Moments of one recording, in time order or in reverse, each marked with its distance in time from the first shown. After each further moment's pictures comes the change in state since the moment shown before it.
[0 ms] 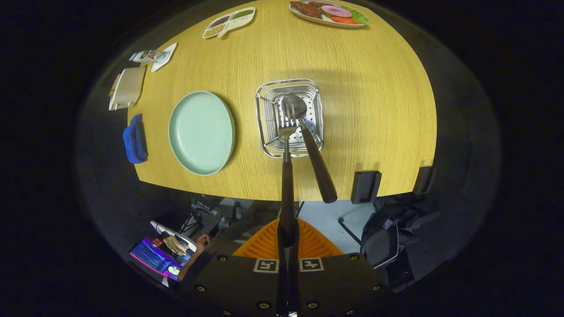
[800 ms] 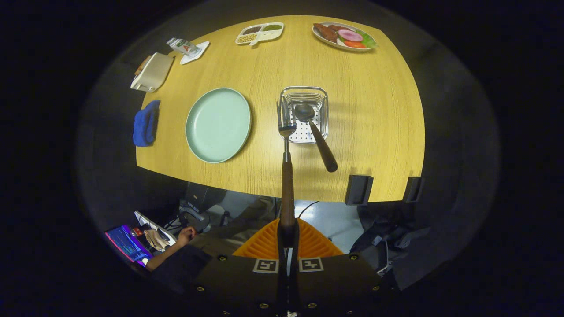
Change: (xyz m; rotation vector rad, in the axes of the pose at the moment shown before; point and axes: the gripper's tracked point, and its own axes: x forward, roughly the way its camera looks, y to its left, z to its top) arm -0.018 -0.002 -0.040 -0.100 -0.183 -0.029
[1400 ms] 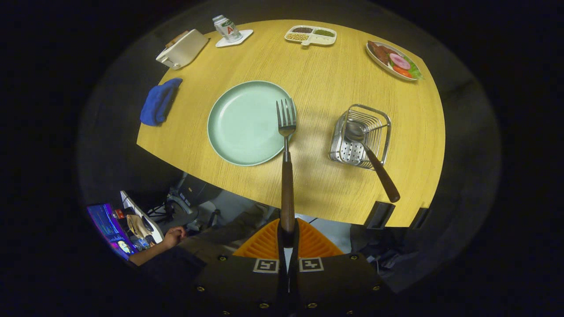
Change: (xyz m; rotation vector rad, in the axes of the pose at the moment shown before) arm 0.028 0.062 0.013 -0.227 -0.066 -0.053
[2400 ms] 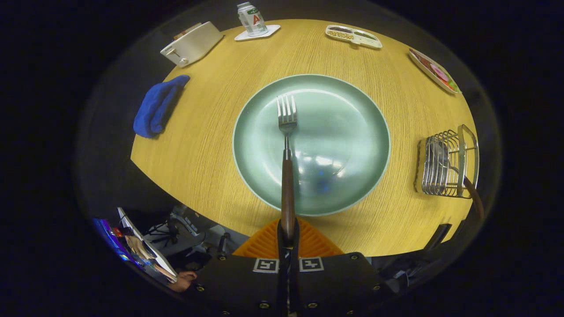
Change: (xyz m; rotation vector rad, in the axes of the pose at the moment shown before) arm 0.120 0.127 0.059 -0.025 -0.121 0.057
